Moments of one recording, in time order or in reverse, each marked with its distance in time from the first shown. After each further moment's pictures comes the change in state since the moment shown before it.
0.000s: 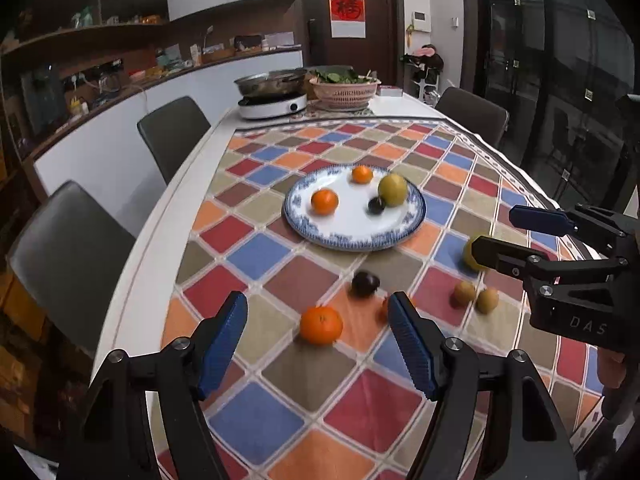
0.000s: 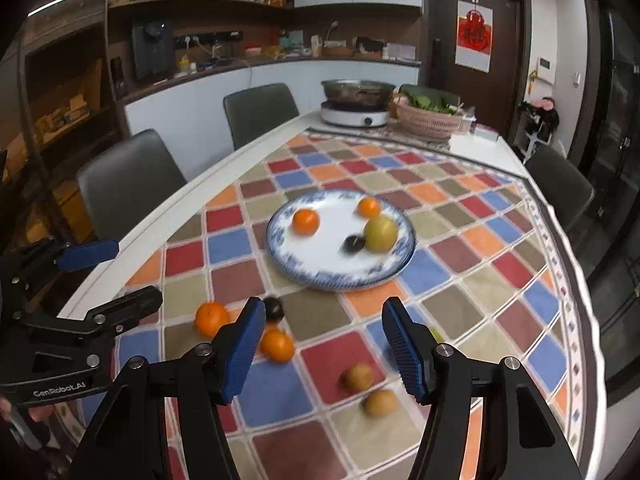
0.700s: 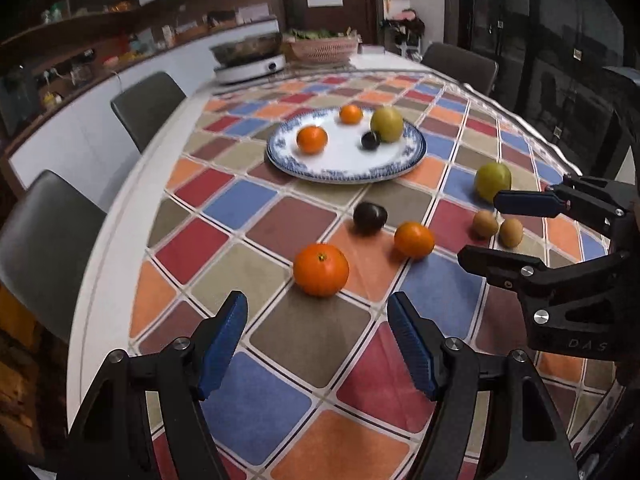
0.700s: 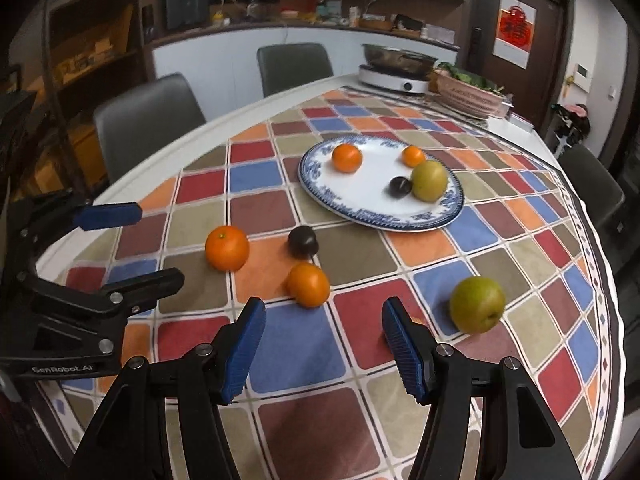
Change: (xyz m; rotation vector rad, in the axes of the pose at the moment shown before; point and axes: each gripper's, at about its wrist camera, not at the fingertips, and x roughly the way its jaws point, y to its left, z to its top) left arm 0.053 0.004 -0.036 0.088 0.116 -0.036; right arm 0.044 0.031 -0.047 -0.127 0.099 0.040
